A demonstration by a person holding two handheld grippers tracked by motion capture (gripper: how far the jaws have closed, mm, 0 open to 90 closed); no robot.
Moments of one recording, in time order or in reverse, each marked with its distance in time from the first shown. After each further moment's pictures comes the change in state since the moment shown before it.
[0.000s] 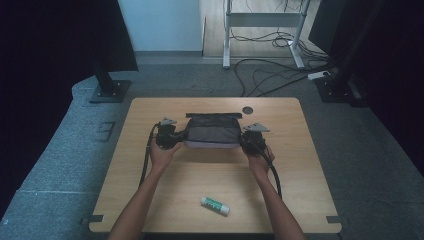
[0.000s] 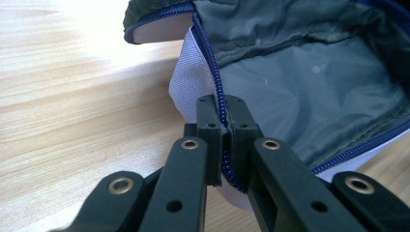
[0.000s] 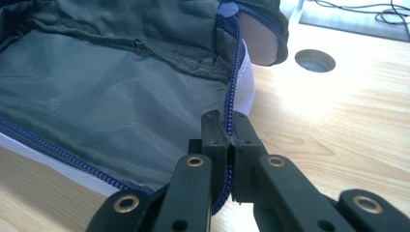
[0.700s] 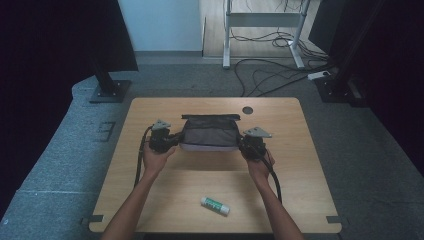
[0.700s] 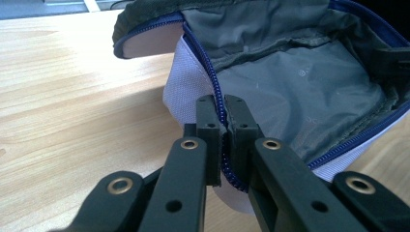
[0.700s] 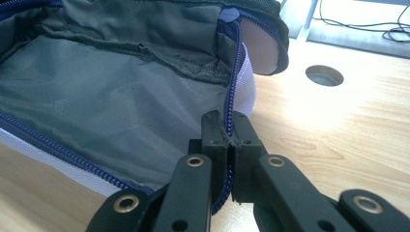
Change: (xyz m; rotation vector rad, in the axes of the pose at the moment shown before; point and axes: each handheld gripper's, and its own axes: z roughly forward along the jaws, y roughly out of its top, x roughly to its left) left arm -0.008 -0.005 -0.031 -0.041 -0.040 0.054; right arm 0.013 -0.004 -0.024 -0.065 0.036 -0.007
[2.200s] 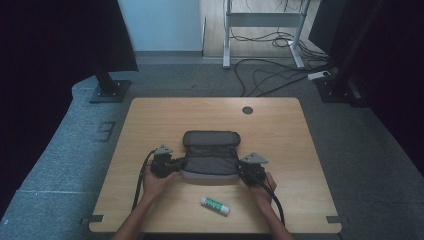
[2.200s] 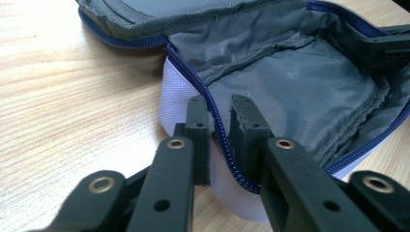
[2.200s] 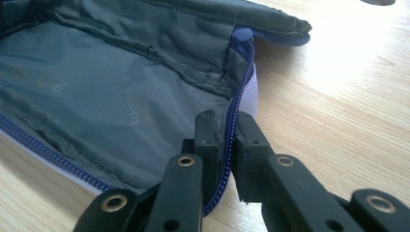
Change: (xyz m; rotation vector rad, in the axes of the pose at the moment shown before) left arm -0.013 -0.075 0.003 0.121 -0.084 -0.012; right arm 0.020 -0.074 -0.019 0.132 0.037 -0.098
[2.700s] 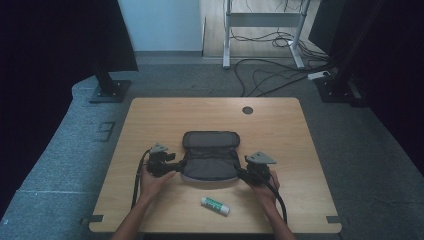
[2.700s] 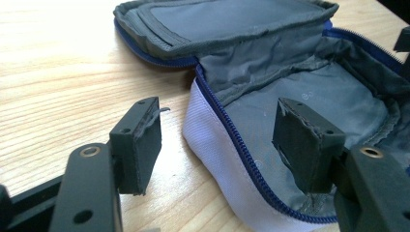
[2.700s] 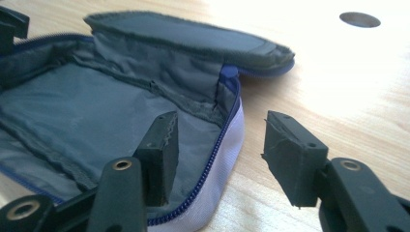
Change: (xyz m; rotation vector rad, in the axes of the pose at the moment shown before) left arm 0.007 0.000 -0.011 -0.048 0.050 -0.065; right arm -0.010 0.003 -0.016 -0.099 0.039 0.038
